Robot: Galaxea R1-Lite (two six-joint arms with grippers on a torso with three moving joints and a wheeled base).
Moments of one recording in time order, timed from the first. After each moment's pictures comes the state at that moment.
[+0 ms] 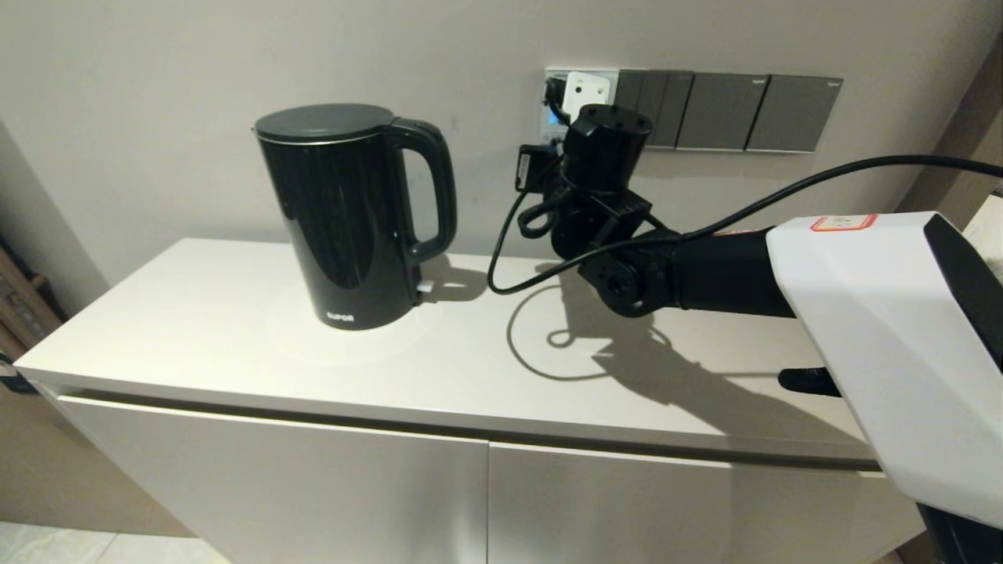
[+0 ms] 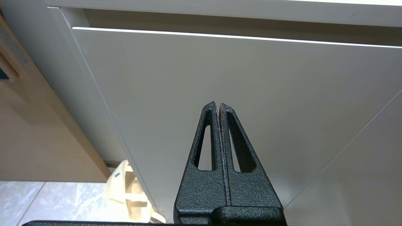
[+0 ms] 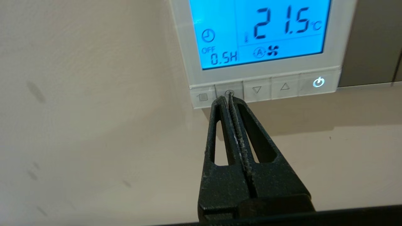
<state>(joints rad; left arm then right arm) -0.01 0.00 -0.03 0.08 0.00 0.01 0.62 2.27 -1.95 -0.71 -0.62 -0.09</state>
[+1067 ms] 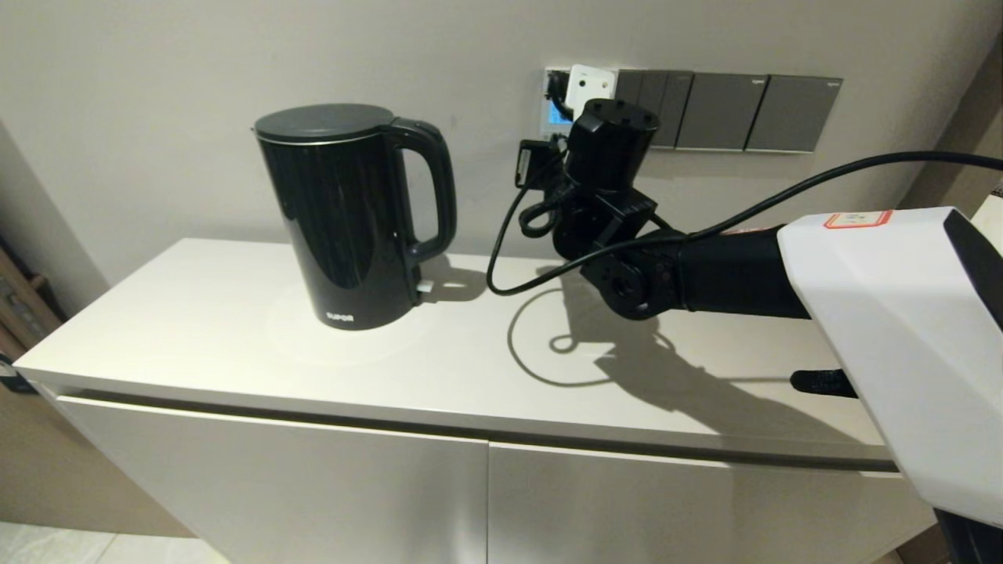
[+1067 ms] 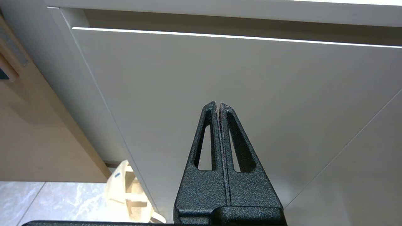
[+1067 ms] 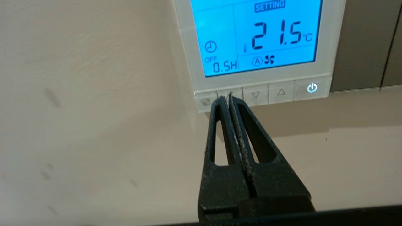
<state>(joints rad) -0.01 0.00 -0.03 0.08 0.00 0.01 0.63 2.25 -1.92 -0.74 -0.62 -0.09</state>
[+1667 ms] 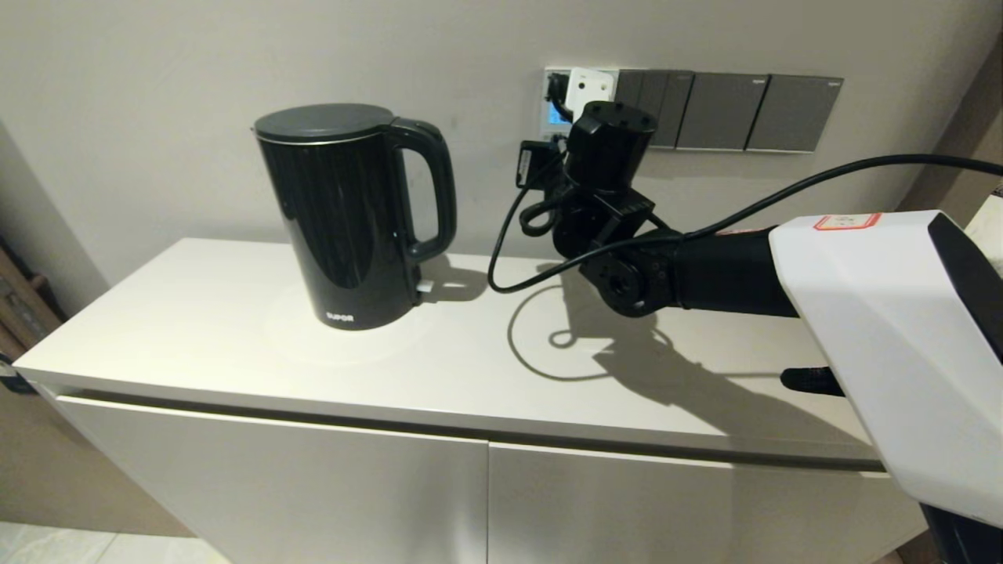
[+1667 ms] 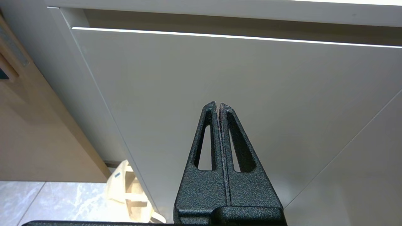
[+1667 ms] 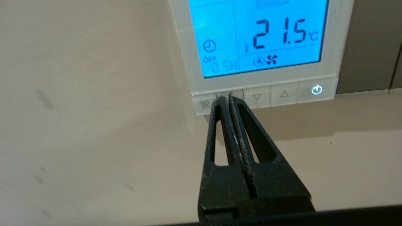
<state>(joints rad) -0.01 0.00 -0.03 0.08 0.00 0.01 0.62 2.27 -1.95 -0.73 -0.61 -0.09</state>
